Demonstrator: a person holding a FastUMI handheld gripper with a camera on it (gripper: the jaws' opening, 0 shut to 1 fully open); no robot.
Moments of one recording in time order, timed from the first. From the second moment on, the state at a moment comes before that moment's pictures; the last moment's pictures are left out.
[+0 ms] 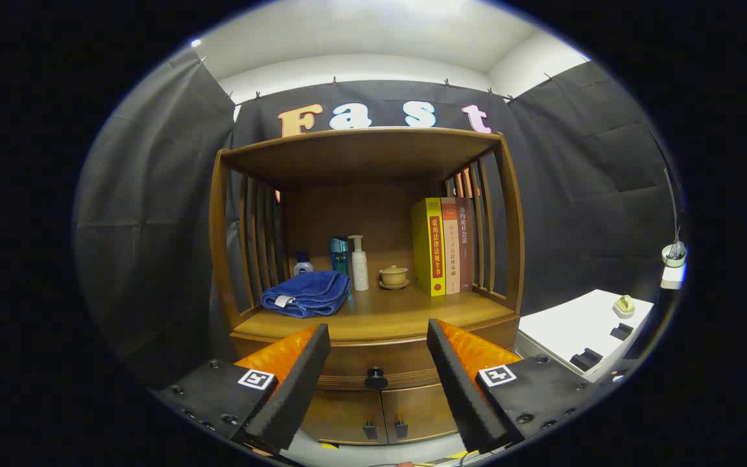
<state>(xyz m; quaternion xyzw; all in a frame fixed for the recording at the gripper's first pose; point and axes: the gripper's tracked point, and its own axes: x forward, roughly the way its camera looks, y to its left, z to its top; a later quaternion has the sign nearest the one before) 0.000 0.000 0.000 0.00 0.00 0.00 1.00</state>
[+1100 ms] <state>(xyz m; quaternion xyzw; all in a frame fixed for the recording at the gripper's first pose) 0.008 0.002 -0.026 -0.02 0.03 0.01 1.00</state>
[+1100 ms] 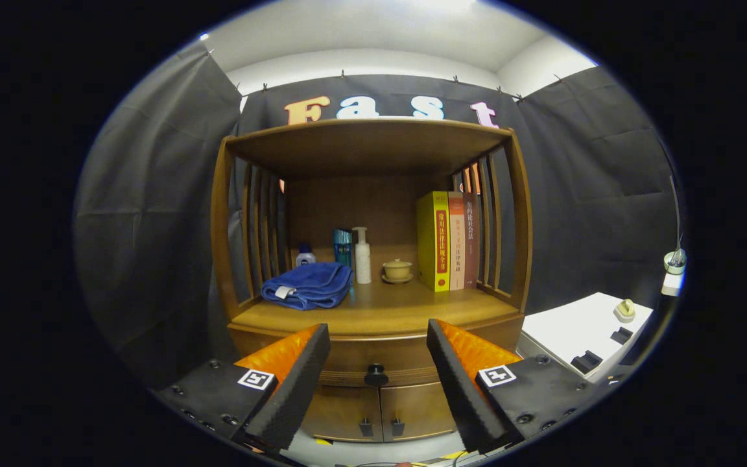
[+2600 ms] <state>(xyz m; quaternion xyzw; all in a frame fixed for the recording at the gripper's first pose) 0.132 0.004 -0.203 -0.02 0.18 0.02 0.98</state>
